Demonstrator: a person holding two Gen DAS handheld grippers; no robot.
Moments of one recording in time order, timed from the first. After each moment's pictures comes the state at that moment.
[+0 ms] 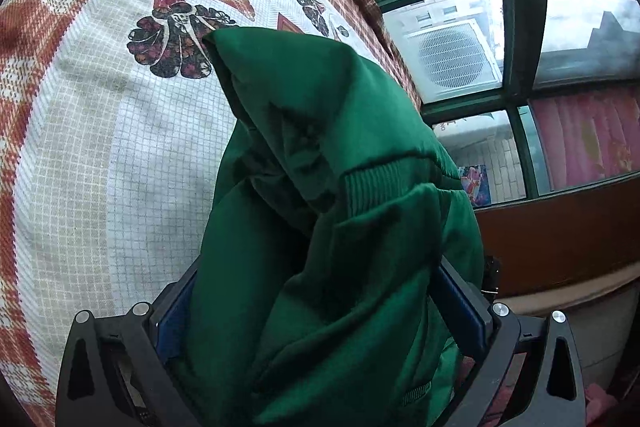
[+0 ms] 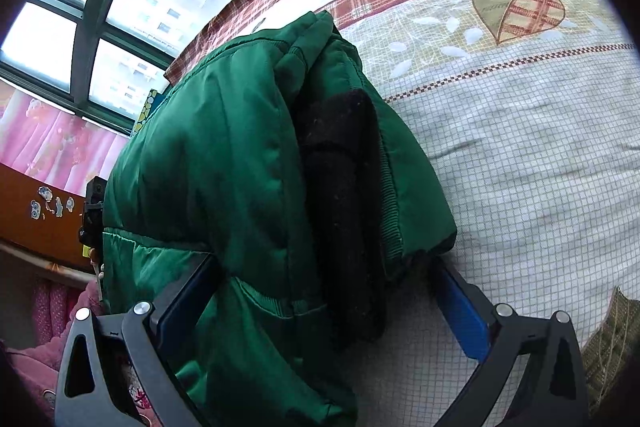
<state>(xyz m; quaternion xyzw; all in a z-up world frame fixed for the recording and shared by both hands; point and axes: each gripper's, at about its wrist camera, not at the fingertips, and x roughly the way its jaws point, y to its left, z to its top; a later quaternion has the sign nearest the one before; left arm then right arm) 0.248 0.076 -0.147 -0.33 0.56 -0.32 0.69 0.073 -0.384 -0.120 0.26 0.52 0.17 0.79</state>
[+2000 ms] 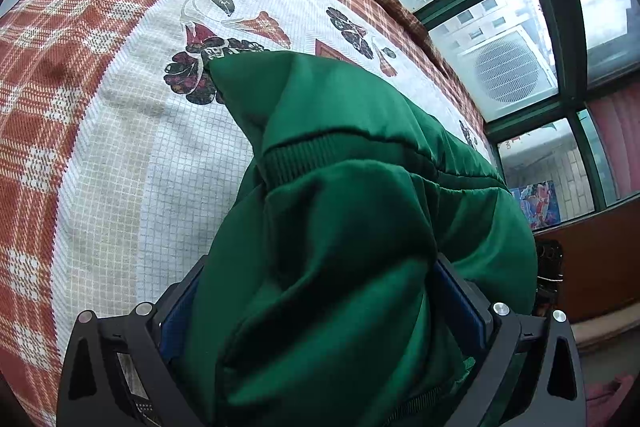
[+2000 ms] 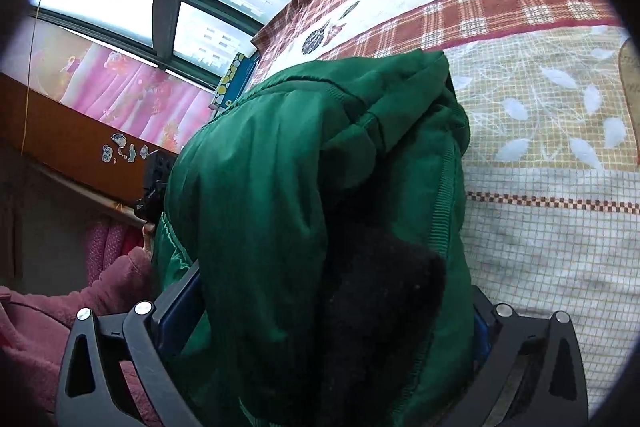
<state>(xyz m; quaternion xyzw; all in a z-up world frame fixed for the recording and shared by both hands) 0.245 0.044 -0.136 -0.25 0.56 -0.21 0.76 0.138 -0.382 -0.121 0.25 0.52 0.37 0.73</state>
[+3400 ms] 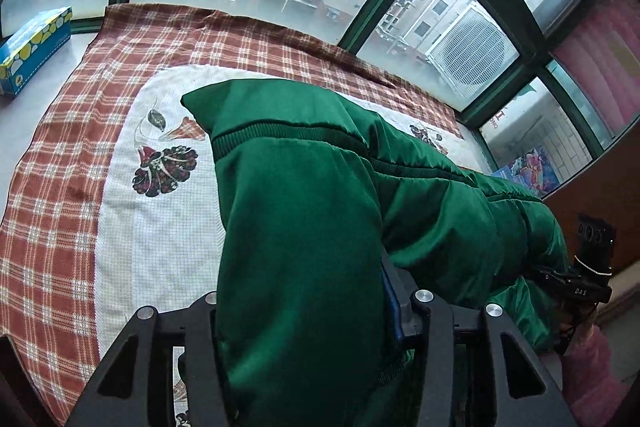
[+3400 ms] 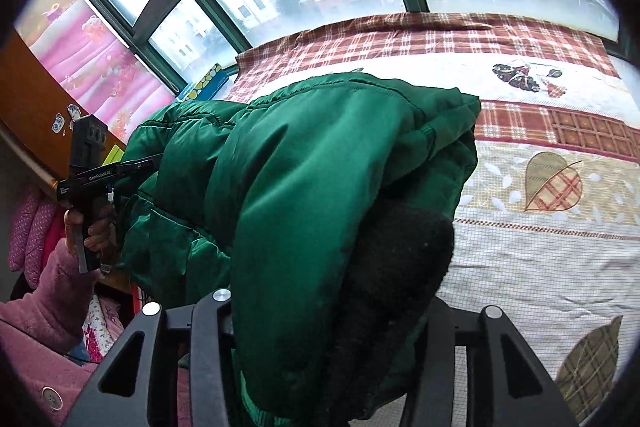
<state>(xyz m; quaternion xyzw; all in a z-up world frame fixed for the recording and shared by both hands) 0.181 -0.033 0.040 -0.13 0.49 -0.22 0.83 0.074 -0.371 0.006 0.11 0.46 0.23 0.85</state>
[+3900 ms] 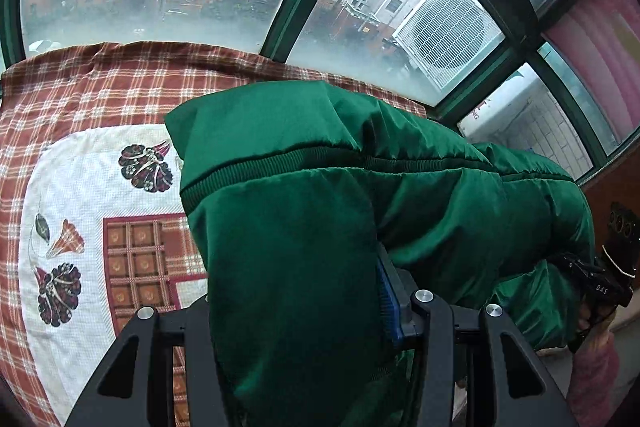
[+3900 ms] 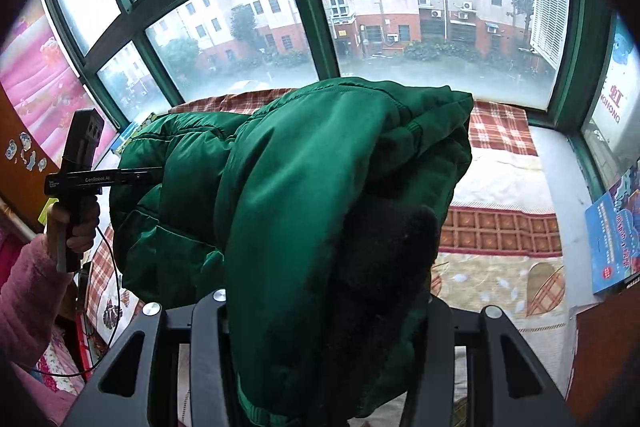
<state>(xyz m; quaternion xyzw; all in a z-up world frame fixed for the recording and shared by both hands) 0.351 -0.216 0.062 -0.10 0.51 -0.26 0.81 0.159 -0.467 0.074 0.05 0.42 0.13 0.90</state>
